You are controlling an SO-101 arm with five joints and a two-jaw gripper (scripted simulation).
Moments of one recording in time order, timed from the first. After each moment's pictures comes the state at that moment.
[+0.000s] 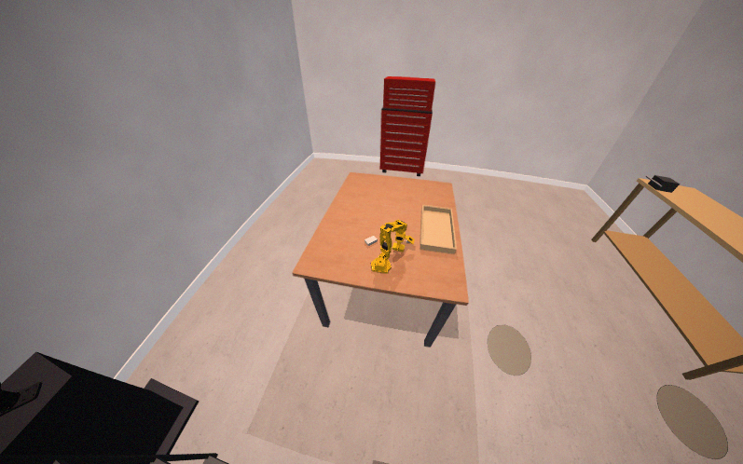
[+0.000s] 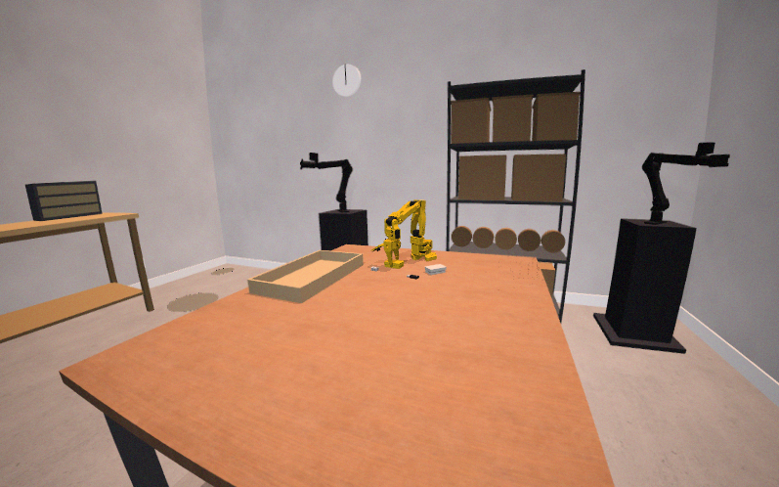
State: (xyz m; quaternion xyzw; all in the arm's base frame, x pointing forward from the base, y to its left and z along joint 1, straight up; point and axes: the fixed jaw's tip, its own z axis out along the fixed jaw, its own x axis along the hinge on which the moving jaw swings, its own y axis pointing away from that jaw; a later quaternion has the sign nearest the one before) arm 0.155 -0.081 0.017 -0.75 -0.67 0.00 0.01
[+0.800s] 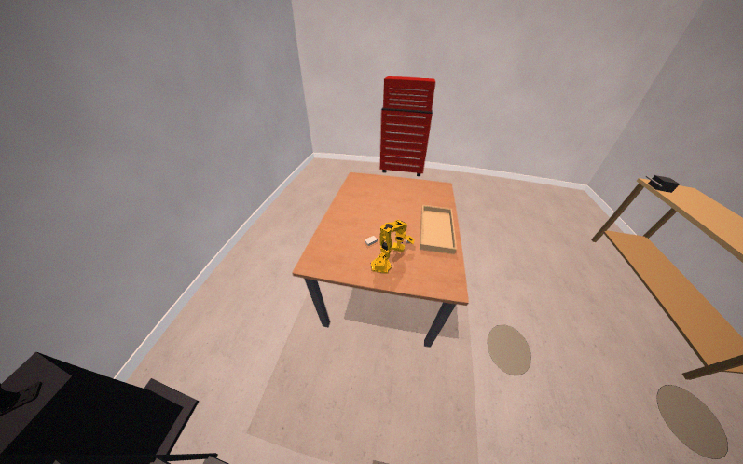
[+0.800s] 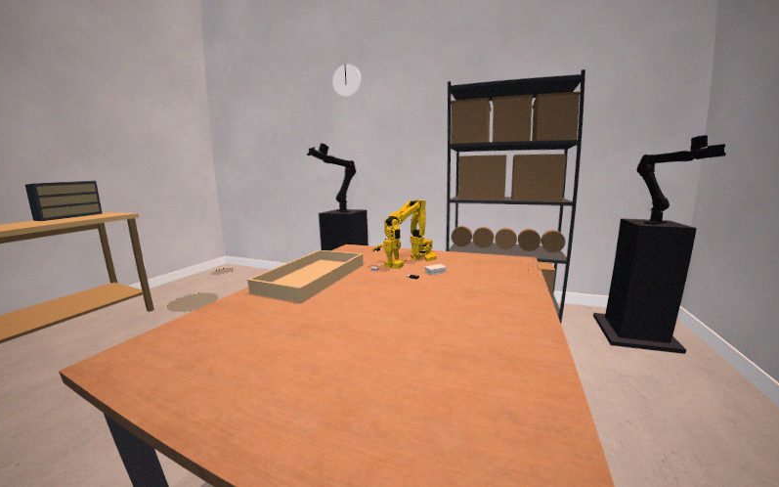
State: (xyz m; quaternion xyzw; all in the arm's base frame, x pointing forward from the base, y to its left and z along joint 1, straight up) arm 0.155 -0.081 0.017 -0.75 -0.67 0.00 0.01
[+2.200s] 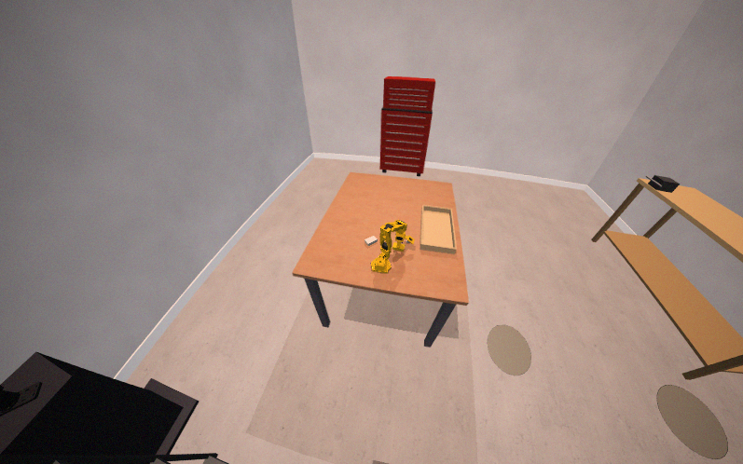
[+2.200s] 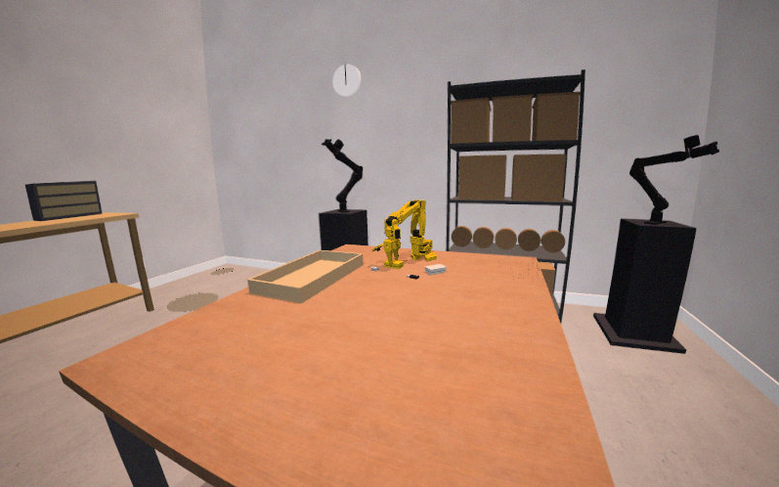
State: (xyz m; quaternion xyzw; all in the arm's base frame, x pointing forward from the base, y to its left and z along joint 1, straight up) arm 0.155 -0.081 0.017 -0.75 -0.67 0.00 0.01
